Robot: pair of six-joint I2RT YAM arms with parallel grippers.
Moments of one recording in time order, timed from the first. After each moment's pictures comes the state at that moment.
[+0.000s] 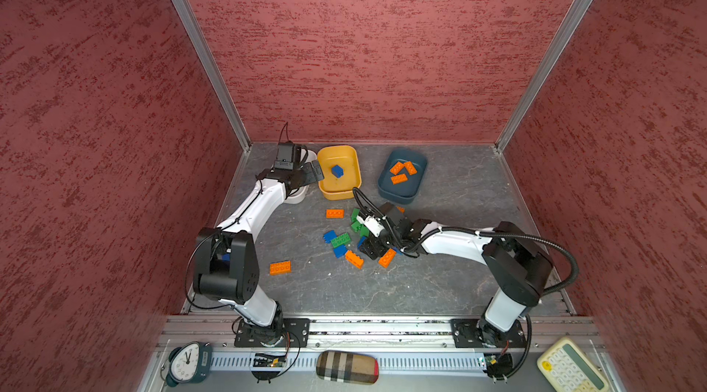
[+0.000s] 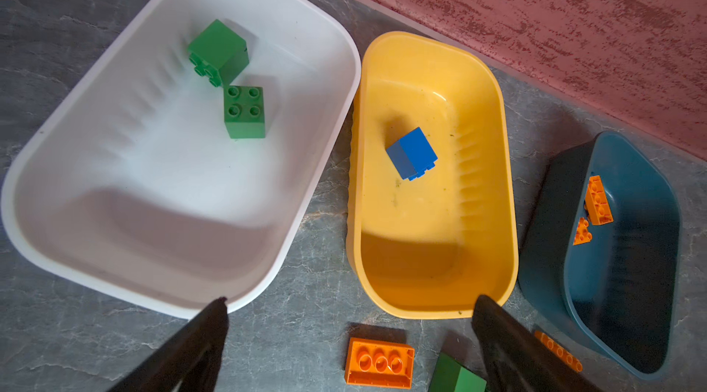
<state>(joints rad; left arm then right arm) -0.13 1.59 1.24 -0.45 0.00 -0.45 0.84 1.74 0.97 -0.14 -0.19 0.07</state>
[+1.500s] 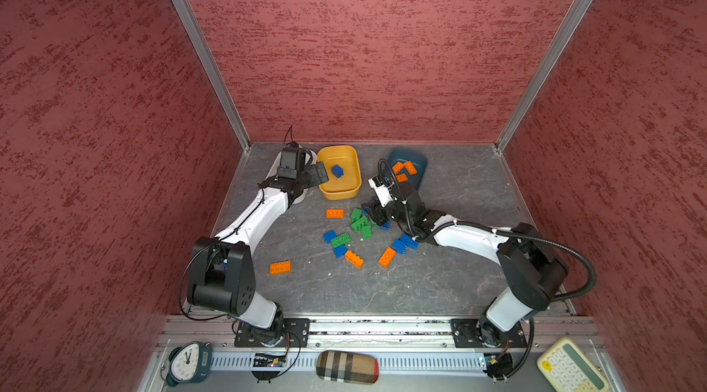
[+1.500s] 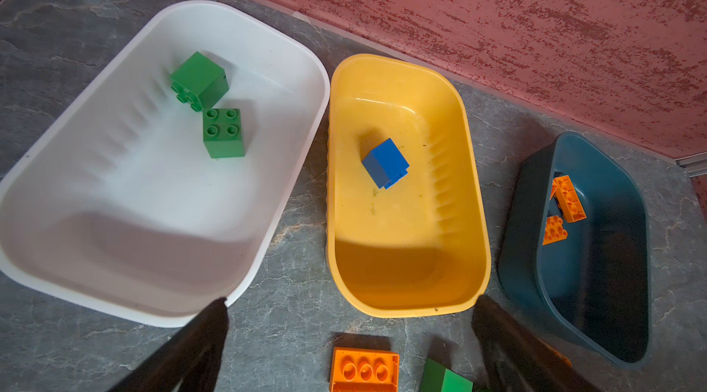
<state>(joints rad) -0.19 1.52 1.16 -0.34 -0.04 -0.44 0.70 1.69 0.99 0.24 -0.16 0.19</state>
